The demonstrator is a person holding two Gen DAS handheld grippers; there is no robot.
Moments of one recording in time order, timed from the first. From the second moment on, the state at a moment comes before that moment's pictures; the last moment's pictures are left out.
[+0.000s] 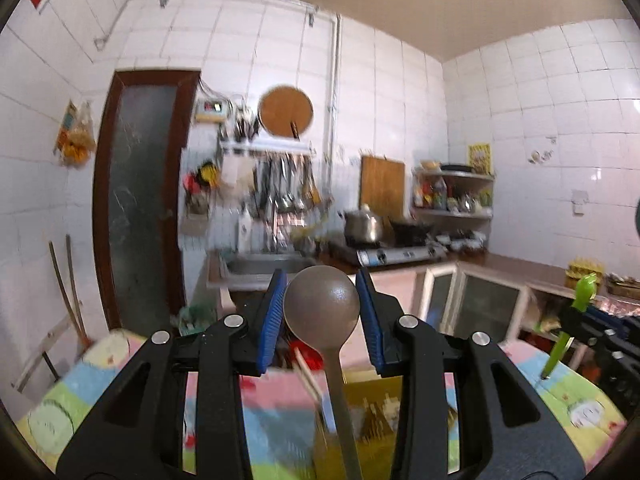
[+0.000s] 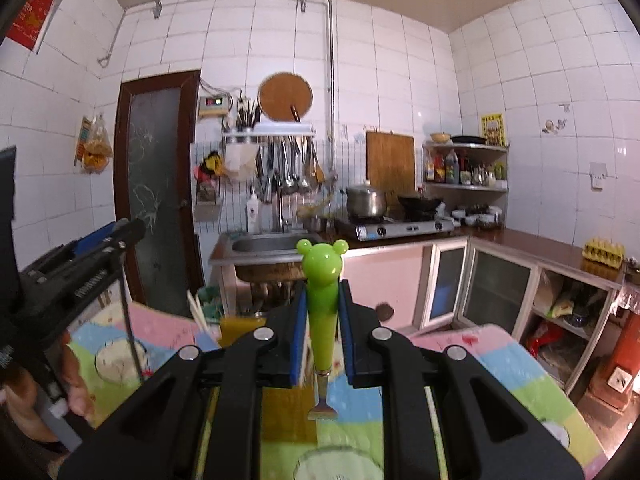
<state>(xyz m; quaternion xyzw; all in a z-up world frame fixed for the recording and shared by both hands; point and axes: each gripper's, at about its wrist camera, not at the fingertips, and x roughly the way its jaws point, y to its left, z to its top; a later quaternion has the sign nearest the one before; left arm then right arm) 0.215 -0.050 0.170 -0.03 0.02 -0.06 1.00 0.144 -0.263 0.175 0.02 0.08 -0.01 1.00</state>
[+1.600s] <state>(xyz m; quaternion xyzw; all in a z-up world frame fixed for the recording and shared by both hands) 0.152 -0.017 0.088 0.01 0.11 -0.06 0.99 0.161 -0.274 0.097 0.03 0.16 -0.01 0.99</state>
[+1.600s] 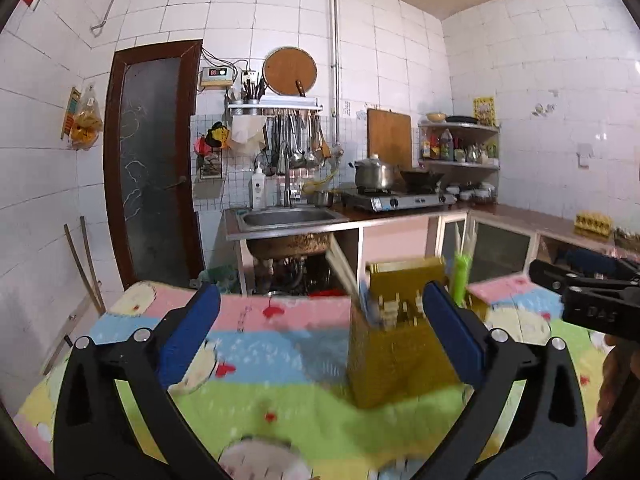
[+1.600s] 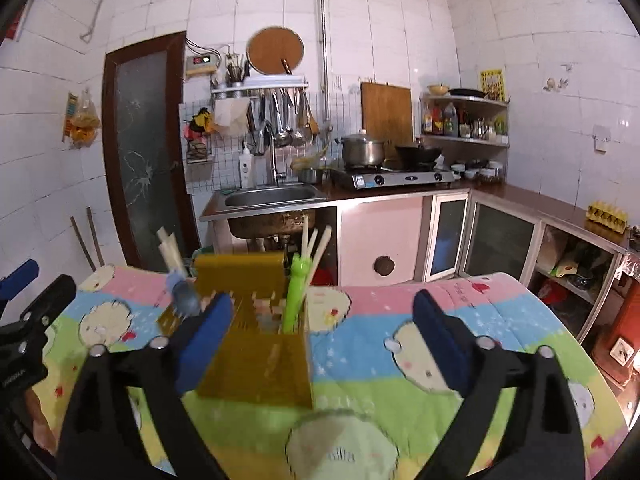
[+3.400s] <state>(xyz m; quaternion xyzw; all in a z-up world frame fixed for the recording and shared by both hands) 0.064 -0.011 -0.005 0.00 0.14 -0.04 0.99 0.022 -0.256 0.008 0.02 0.11 -0.03 0.99</state>
